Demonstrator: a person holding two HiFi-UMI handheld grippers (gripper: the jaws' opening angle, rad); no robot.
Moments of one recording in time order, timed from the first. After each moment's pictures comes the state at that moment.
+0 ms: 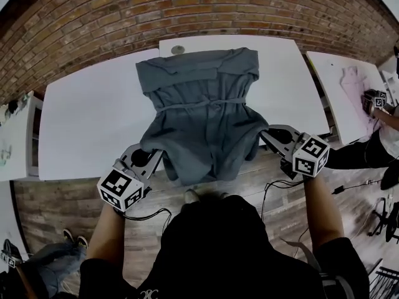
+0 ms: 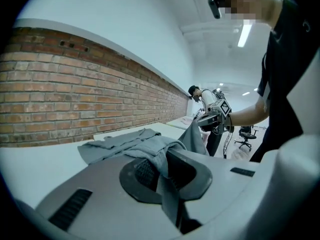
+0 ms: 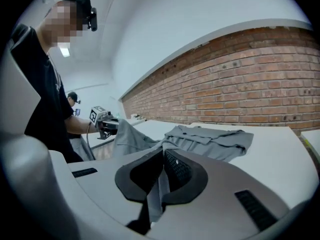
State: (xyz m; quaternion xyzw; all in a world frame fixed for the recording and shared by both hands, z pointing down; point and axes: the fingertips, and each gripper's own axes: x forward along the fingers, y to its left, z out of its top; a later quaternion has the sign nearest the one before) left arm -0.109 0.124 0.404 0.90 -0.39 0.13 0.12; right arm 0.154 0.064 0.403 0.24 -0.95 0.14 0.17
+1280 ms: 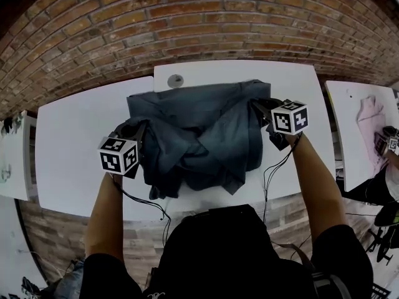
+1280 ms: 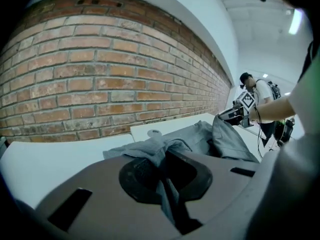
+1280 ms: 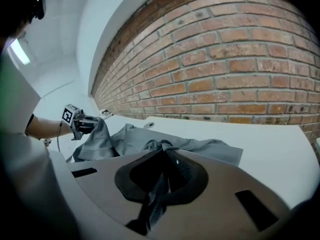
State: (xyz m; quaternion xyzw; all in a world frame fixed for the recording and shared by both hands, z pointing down) left arm -0.195 -0.162 0.487 0.79 -0.53 0.20 0.22; right arm 0.140 -0.270 0.497 0.31 -0.89 0.24 0.25
